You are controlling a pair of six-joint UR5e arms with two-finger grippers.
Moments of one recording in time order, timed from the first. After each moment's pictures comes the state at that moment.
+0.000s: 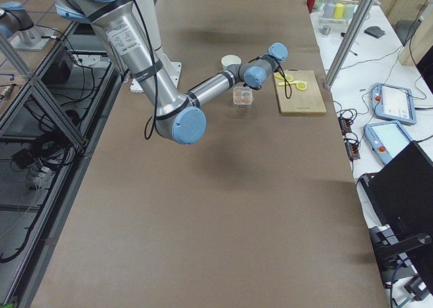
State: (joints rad) left arm -1.53 -1.46 -1.68 -2.02 -2.31 -0.14; right arm 0.87 -0.93 1.45 -1.39 2.61 0.22
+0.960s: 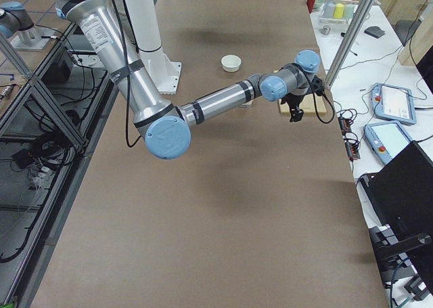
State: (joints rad) left arm -1.53 -1.46 -1.68 -2.03 -2.34 -0.14; right arm 1.23 -1.07 1.46 -1.45 2.39 0.26
